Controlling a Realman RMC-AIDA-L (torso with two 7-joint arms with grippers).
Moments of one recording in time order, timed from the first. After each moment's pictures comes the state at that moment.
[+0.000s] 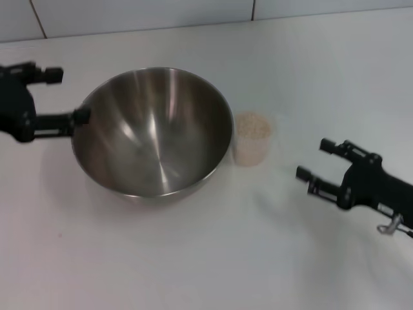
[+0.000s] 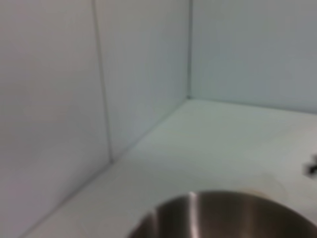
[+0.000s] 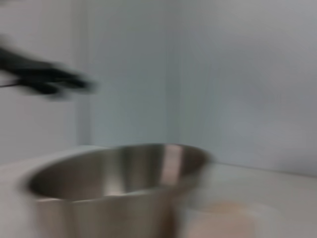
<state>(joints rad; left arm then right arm) -0.34 -2.05 0.94 1.32 1.92 1.56 -1.67 0.20 2.09 -0.77 -0.32 -1.49 -1.43 0.71</state>
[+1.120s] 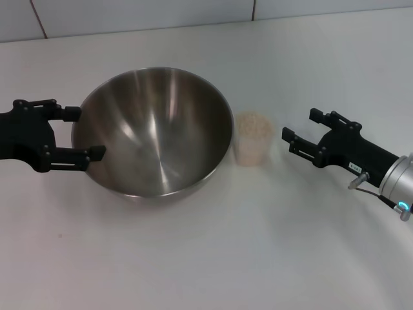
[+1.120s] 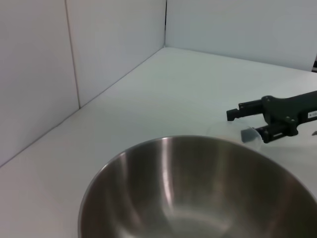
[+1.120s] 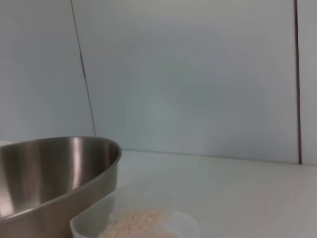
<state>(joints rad) -0.39 -2.06 0.96 1.25 2.07 1.58 -1.69 0.40 2.09 -0.64 -0.14 -1.45 -1.19 0.65</state>
